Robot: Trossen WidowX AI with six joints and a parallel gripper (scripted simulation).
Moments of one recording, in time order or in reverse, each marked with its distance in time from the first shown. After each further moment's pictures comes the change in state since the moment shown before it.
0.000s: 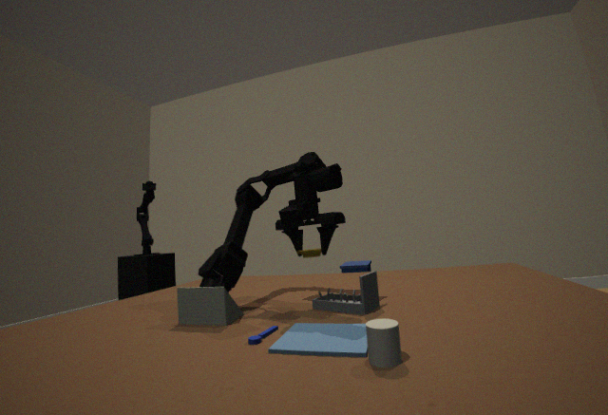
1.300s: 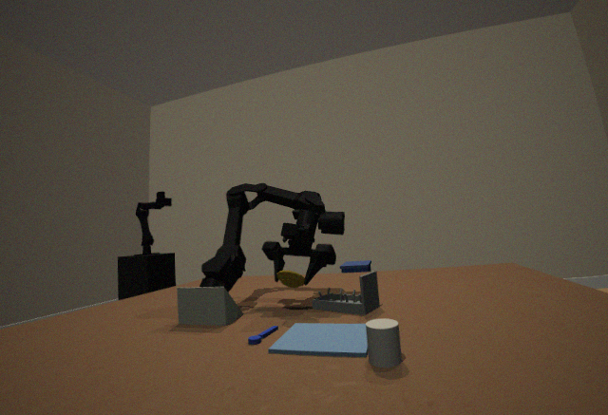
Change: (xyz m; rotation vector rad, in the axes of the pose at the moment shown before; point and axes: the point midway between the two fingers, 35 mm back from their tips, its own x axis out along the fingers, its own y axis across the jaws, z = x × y) arm 0.064 -0.029 0.041 -0.334 -0.651 -0.019
